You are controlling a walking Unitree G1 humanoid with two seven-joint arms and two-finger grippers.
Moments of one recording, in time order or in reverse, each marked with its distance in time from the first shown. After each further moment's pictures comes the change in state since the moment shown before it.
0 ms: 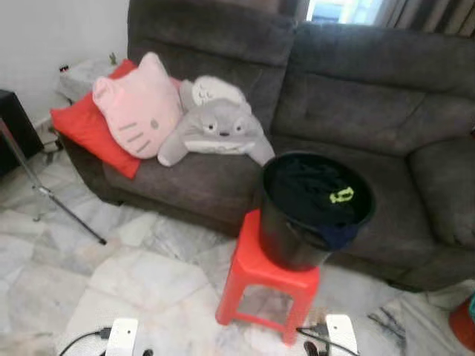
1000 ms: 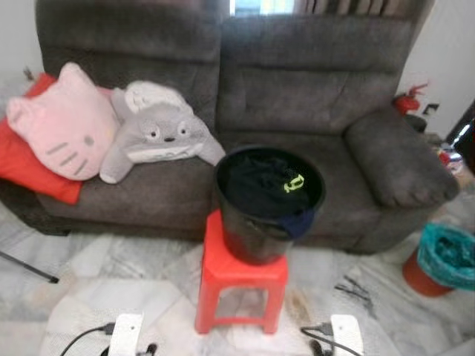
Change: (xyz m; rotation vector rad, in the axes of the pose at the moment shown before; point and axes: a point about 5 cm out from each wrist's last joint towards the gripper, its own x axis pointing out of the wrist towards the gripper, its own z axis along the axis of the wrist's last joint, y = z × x) left arm 0.000 0.000 0.001 -0.004 -0.019 0.000; right arm 0.000 0.002 0.008 0.006 -0.075 -0.013
